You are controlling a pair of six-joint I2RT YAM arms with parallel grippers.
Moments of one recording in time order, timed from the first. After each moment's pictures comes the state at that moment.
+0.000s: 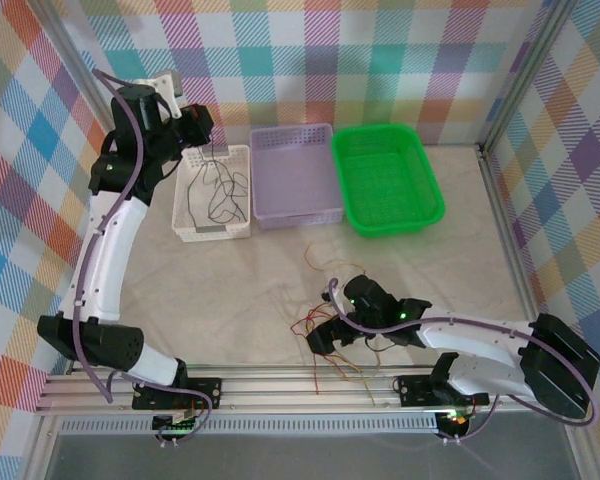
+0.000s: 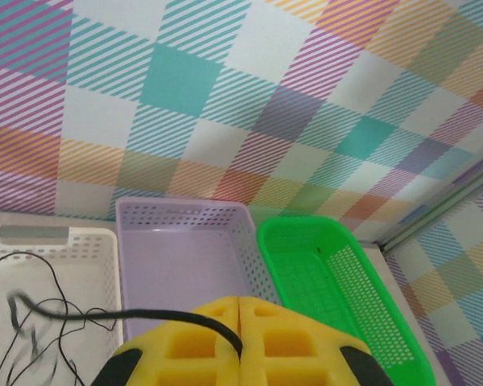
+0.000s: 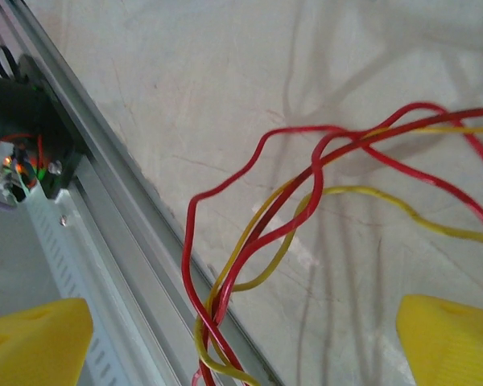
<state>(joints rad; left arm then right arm) -0.15 1.50 1.83 -0.62 0.19 -0.41 1.00 1.15 0.47 -0.16 -0.37 0.52</state>
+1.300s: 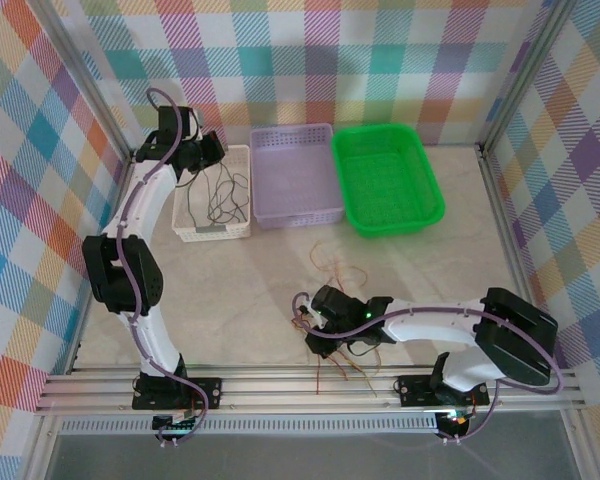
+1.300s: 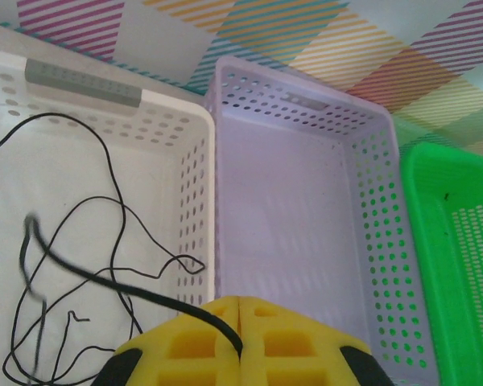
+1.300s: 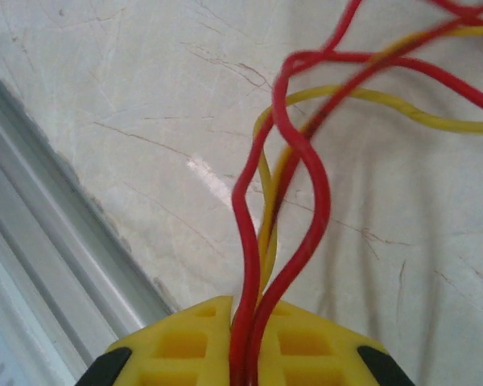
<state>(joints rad) -0.06 1.89 1.80 -0.60 0.24 -0.45 1.13 1.39 0.63 -0.26 -0.20 0.48</state>
